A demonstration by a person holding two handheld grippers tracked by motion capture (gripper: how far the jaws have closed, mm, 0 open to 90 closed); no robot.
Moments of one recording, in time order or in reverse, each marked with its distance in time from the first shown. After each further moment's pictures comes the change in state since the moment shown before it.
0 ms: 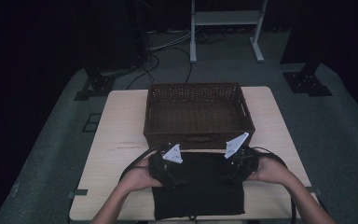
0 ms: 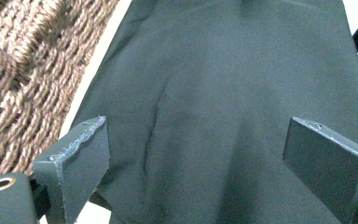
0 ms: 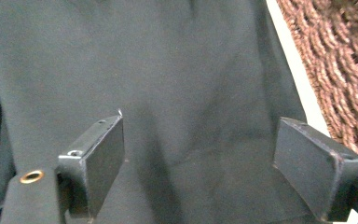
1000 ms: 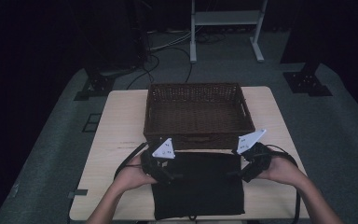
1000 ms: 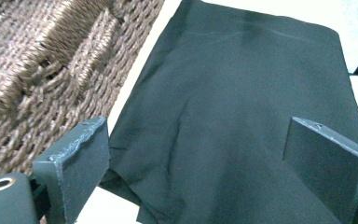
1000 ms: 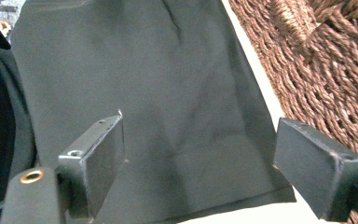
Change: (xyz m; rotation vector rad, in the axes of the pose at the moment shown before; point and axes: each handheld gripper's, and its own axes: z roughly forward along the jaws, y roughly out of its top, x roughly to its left) left arm -0.001 0.003 -0.032 -0.094 0.079 0.007; right arm 0.004 -0.009 -0.039 -0.108 -0.050 0.028
